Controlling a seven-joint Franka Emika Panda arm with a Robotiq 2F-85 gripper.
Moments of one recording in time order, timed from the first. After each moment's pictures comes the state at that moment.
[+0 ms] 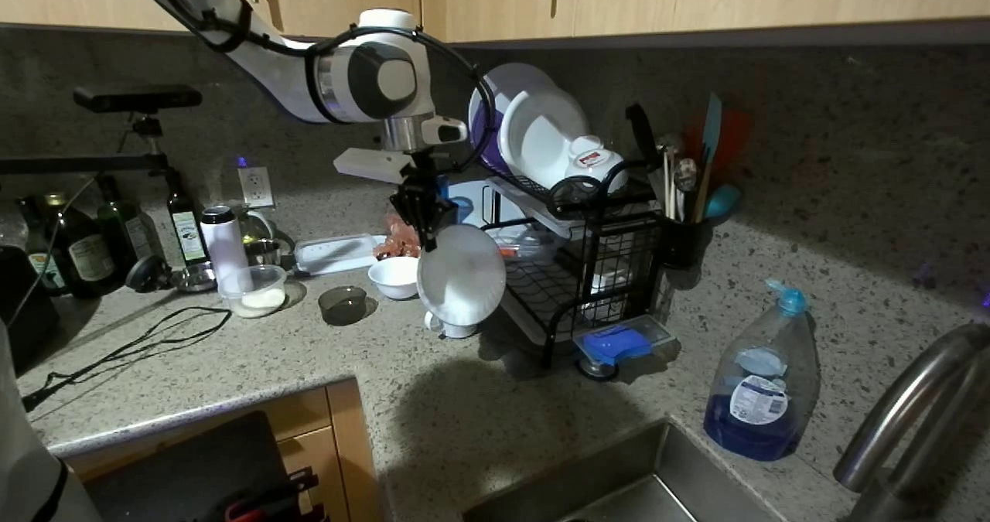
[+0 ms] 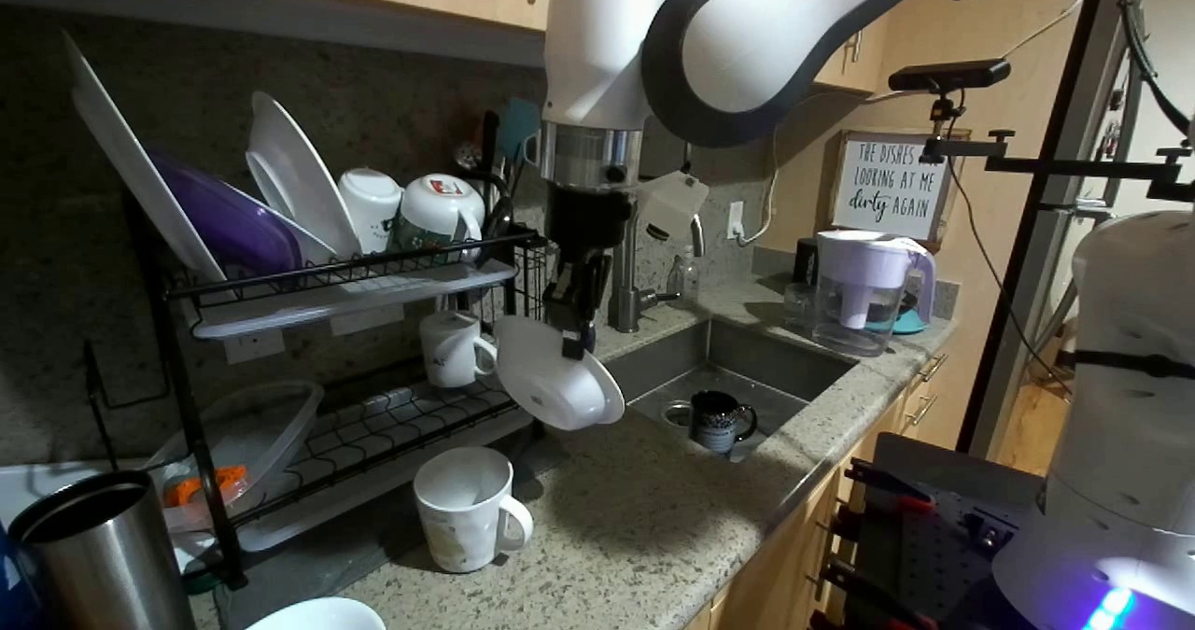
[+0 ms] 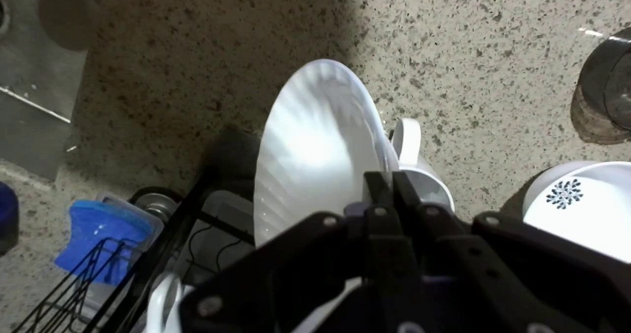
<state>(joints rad) 0.19 -0.10 0.22 -2.30 -0.09 2.30 0.20</state>
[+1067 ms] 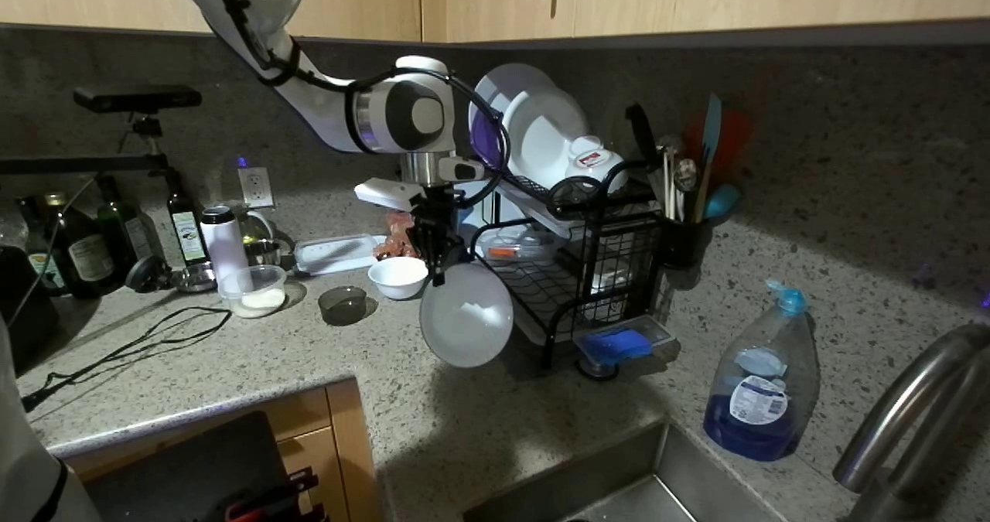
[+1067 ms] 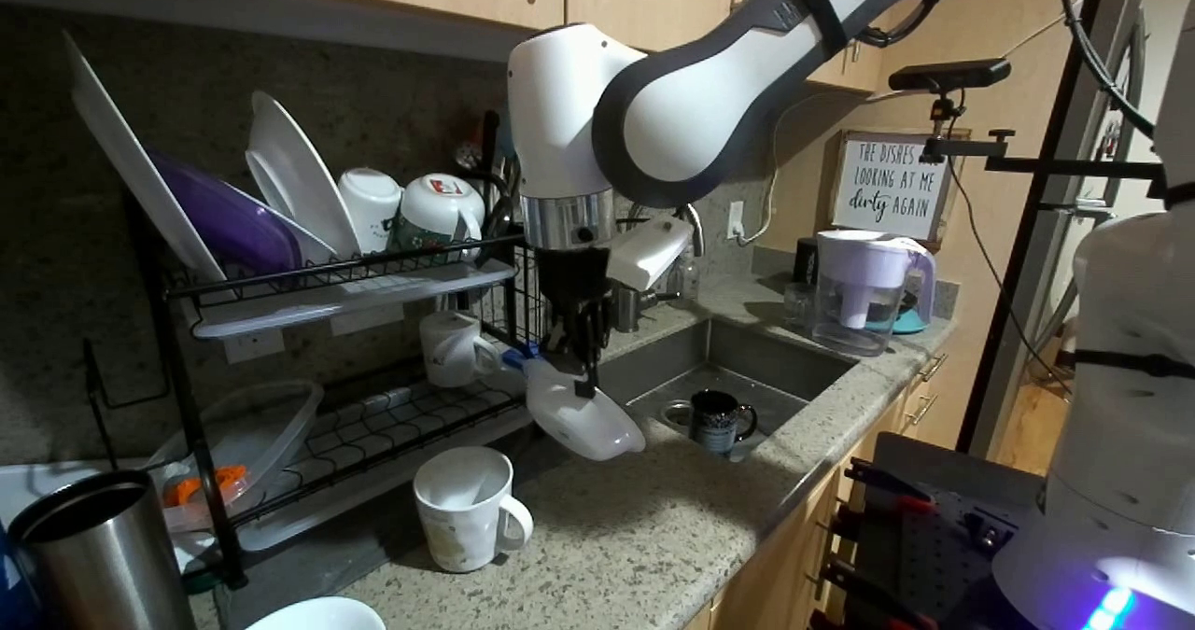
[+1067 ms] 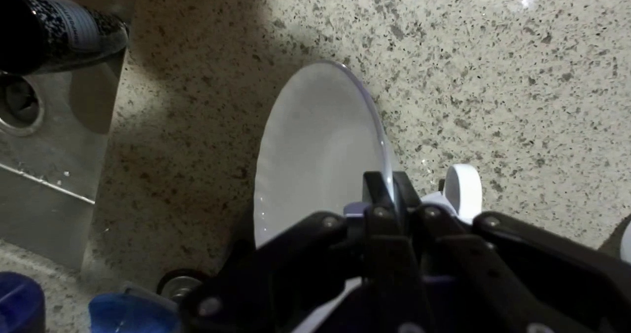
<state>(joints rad) 0.18 0.07 0.20 -2.22 -0.15 2.22 0.34</state>
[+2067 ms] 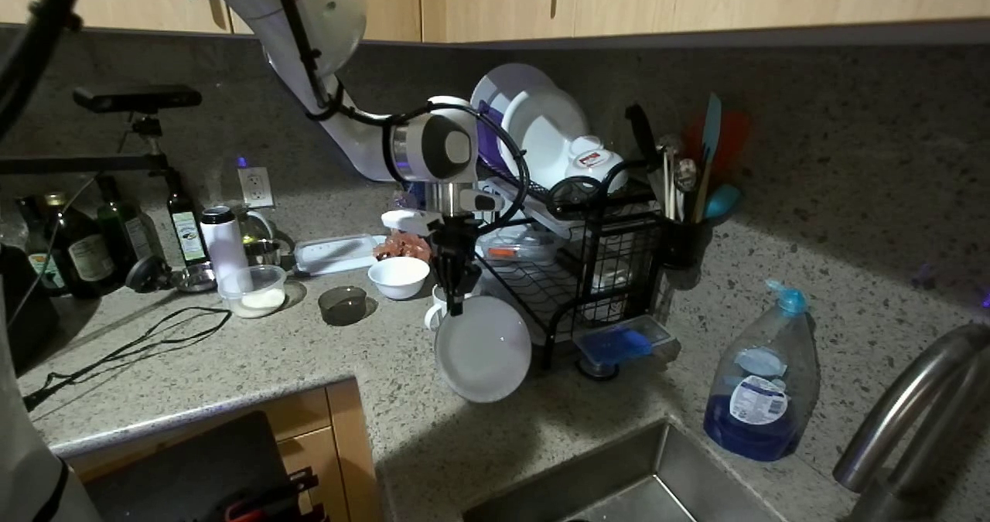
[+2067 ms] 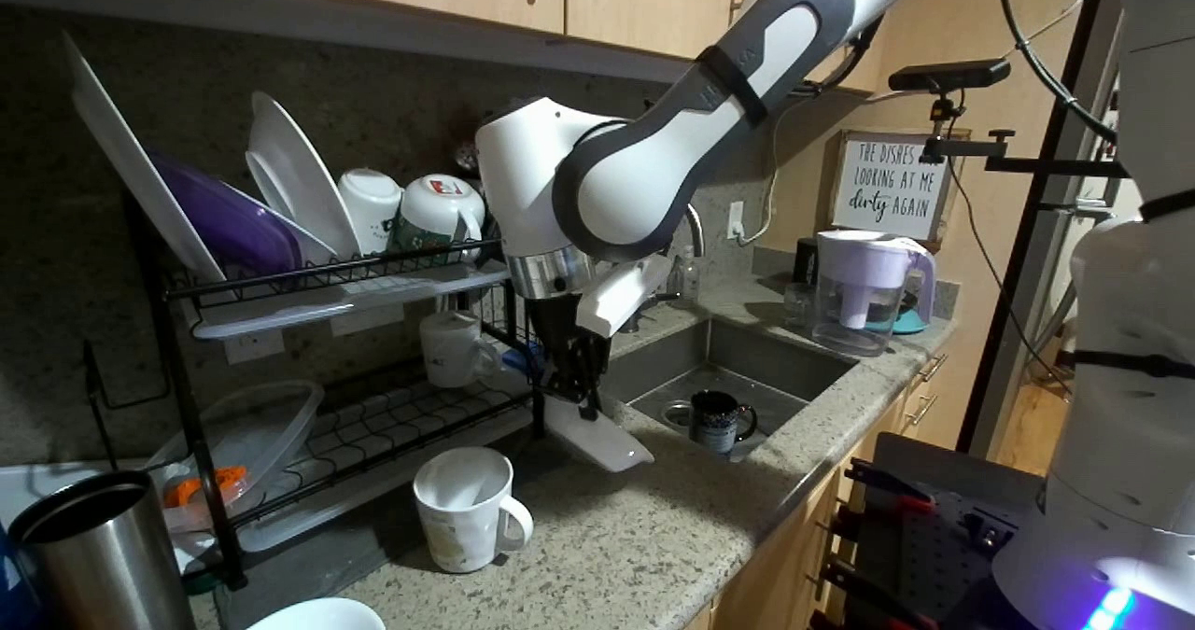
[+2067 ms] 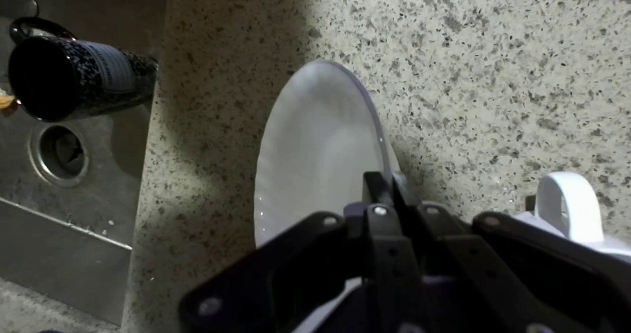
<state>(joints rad) 0.20 0.24 0.14 -2.11 -0.24 2.16 0.48</state>
